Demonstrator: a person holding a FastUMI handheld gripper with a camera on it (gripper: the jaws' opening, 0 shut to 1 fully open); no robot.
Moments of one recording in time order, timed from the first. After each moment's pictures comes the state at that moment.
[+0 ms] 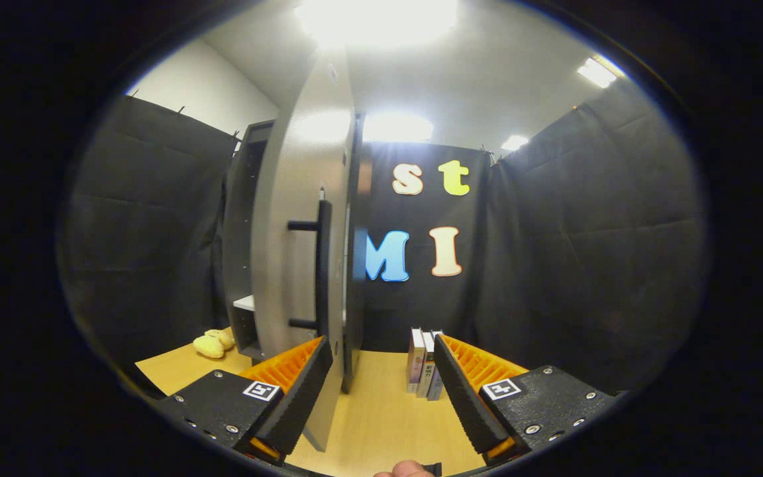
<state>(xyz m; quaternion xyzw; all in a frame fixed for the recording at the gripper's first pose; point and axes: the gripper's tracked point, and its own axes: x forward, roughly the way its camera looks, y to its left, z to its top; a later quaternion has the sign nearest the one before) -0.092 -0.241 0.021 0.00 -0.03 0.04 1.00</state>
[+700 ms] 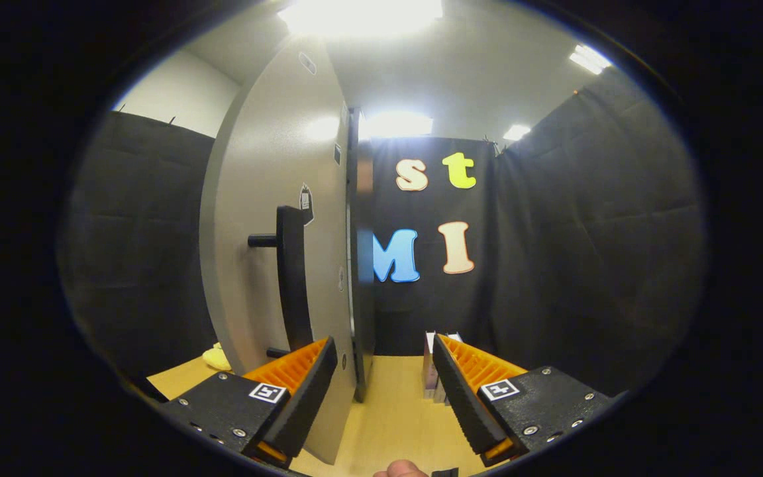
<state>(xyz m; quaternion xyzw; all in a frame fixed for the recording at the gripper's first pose) -0.063 -0.210 0.025 0.05 -0.01 0.08 1.00</state>
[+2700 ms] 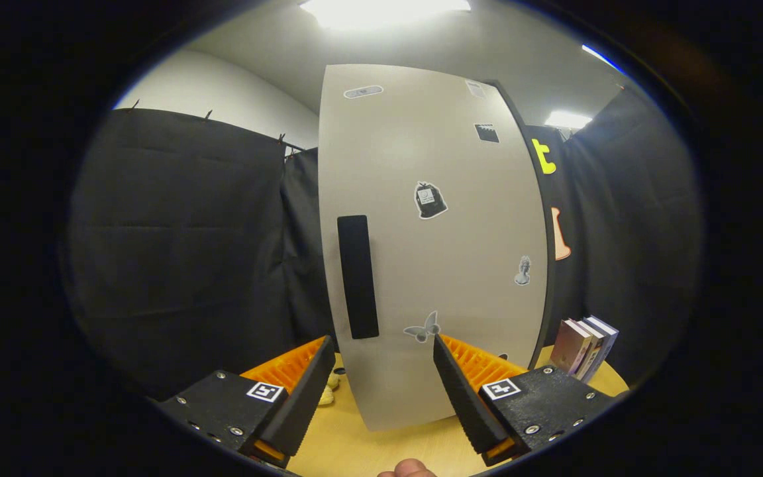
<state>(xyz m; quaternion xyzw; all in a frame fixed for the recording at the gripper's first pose) -0.017 0.108 0.045 0.07 -0.01 0.17 0.98</state>
